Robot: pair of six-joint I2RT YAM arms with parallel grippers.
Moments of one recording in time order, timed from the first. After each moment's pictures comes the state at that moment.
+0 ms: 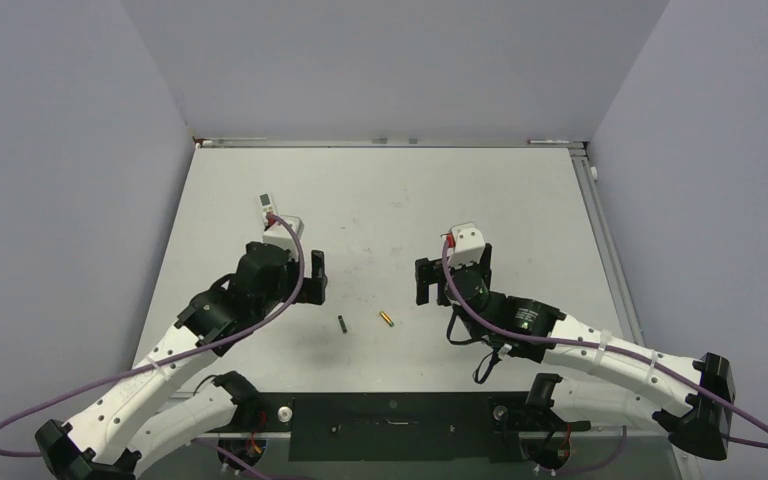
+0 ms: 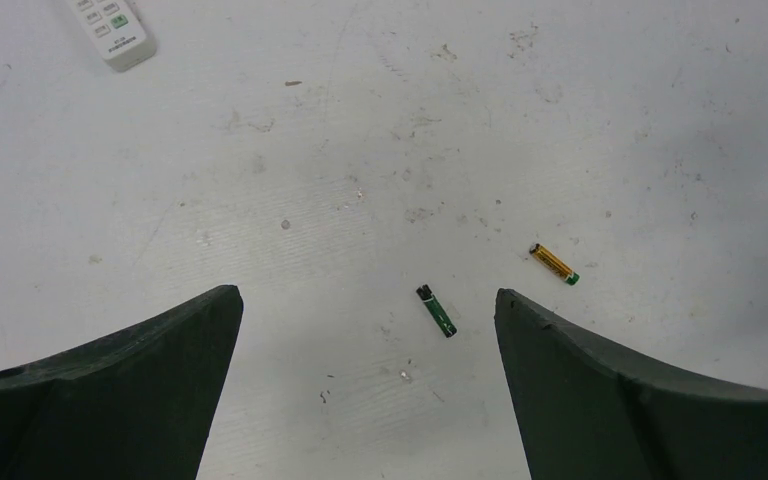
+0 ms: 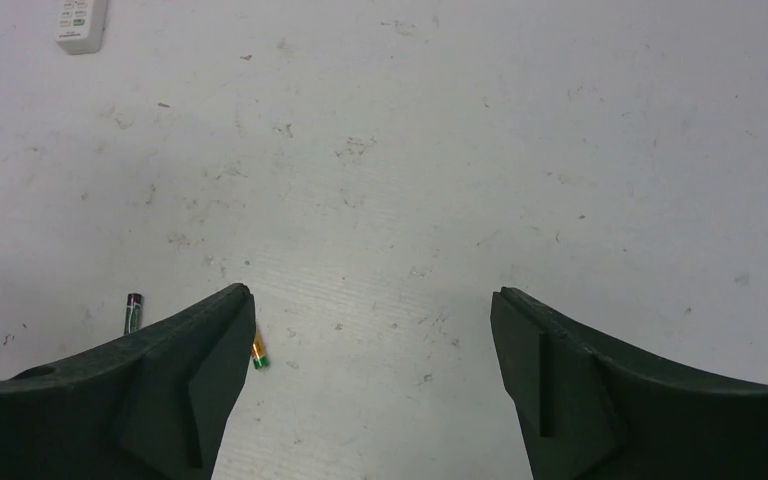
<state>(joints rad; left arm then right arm) -0.70 0.82 0.81 -0.62 -0.32 -0.38 1.07 0.97 0.77 -0.32 0.69 0.39</state>
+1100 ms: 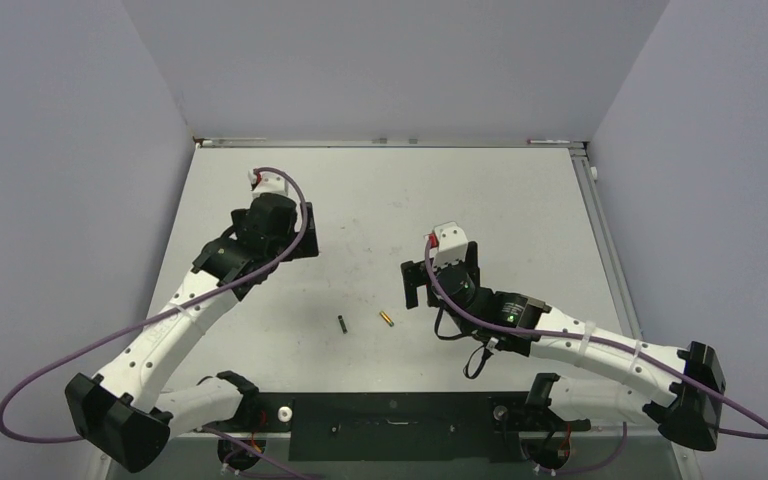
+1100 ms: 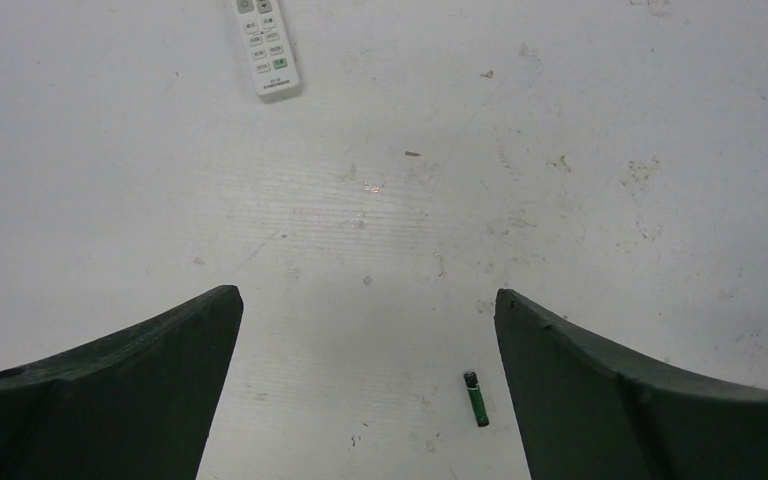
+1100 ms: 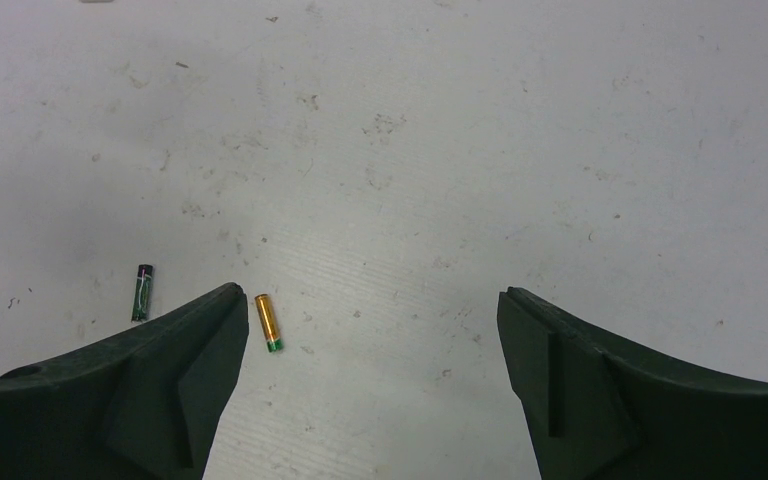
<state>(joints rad) -0.54 1.10 1.10 -0.73 -0.45 -0.45 1.07 1.04 0.81 -0.32 0.61 0.37</state>
